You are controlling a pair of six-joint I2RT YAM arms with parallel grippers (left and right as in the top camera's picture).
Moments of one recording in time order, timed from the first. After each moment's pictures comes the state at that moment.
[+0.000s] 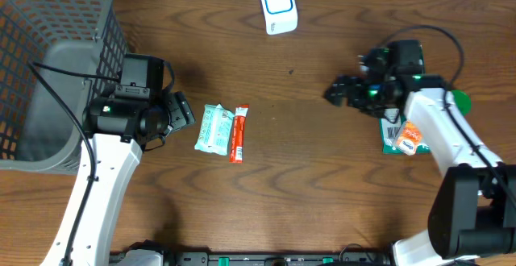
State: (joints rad) left arm -0.12 1.31 1.19 -1.07 -0.05 -0.53; right arm 0.08 1.71 1.17 -0.63 -0.49 0.29
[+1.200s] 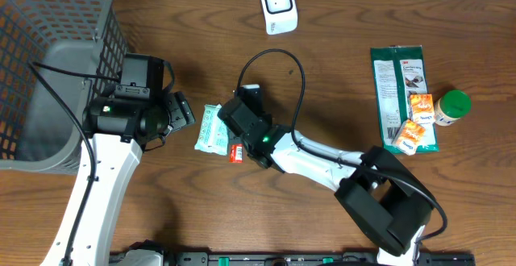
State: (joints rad) left arm -0.12 1.31 1.19 -1.07 -0.05 -0.53; right arm 0.86 1.96 1.17 -0.12 0.29 0.68
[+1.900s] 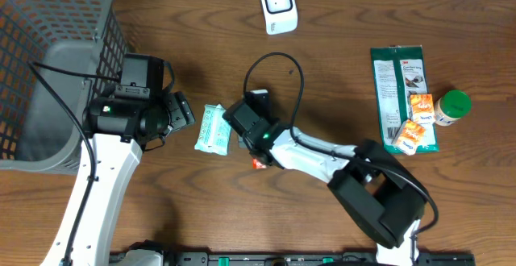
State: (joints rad) left arm -0.12 1.31 1.19 -1.07 -0.05 -0.53; right arm 0.84 1.99 1.17 -0.29 0.33 0.67
